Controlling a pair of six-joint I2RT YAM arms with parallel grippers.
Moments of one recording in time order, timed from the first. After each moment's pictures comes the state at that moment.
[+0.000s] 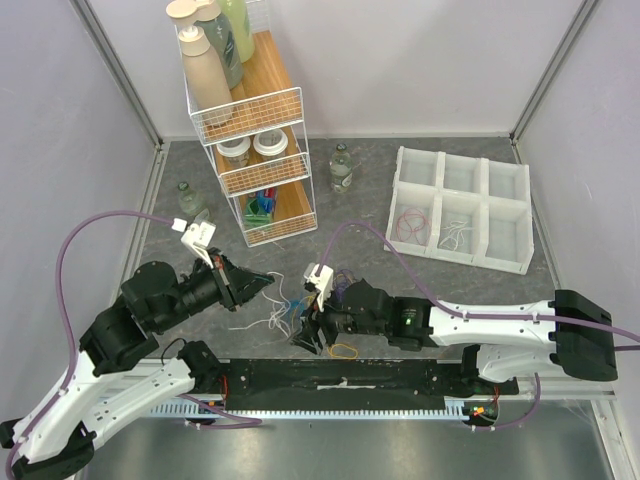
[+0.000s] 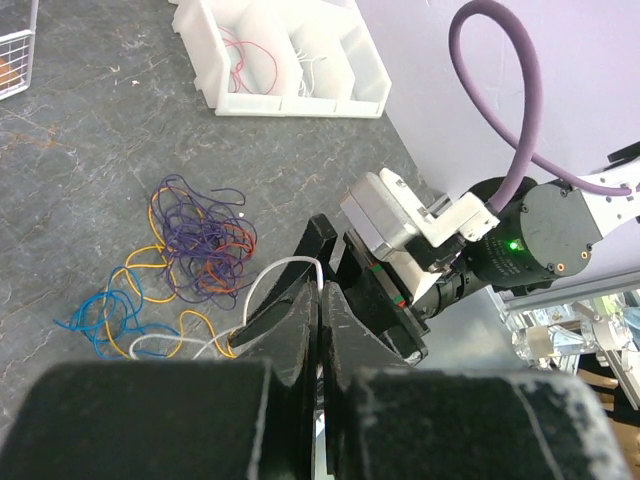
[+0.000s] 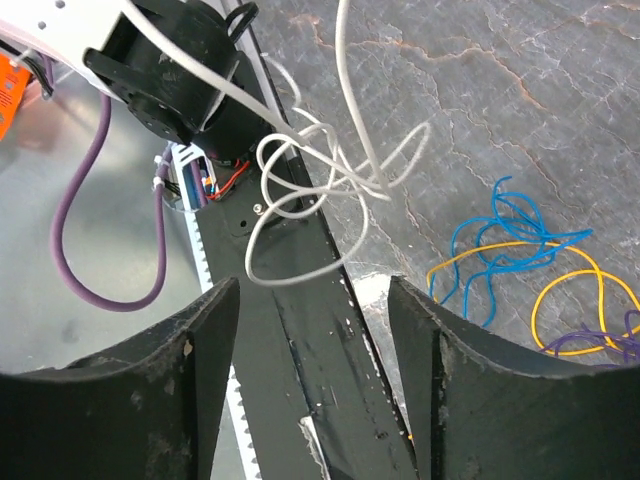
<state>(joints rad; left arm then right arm) -0.82 0.48 0.93 -0.66 0.06 -0.68 1.32 1.26 0.73 0.18 -0.05 0.39</state>
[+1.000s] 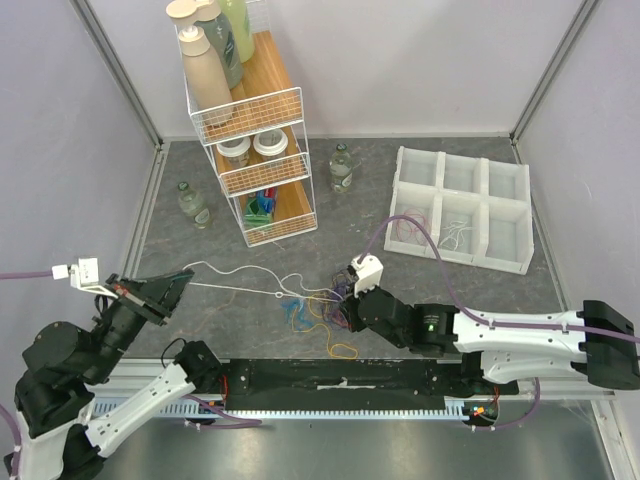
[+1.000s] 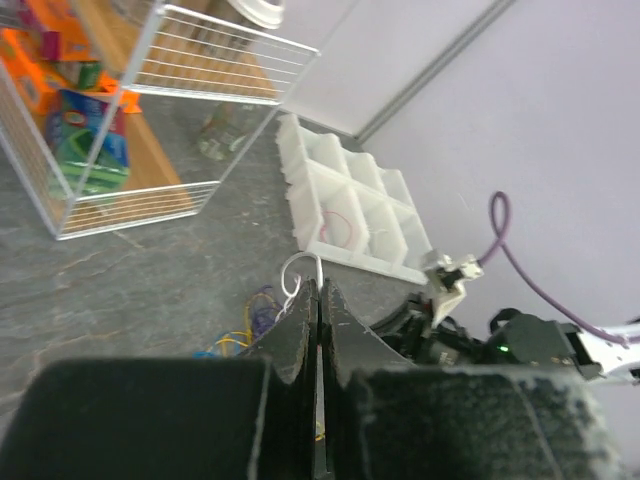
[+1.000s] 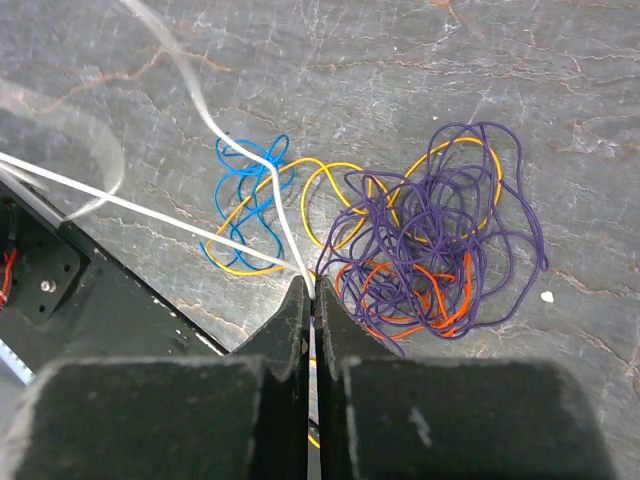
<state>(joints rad) -0.82 0.19 1.08 -0.84 -0.37 -0.68 1.32 1.12 0.63 -0.10 0.50 0.60</state>
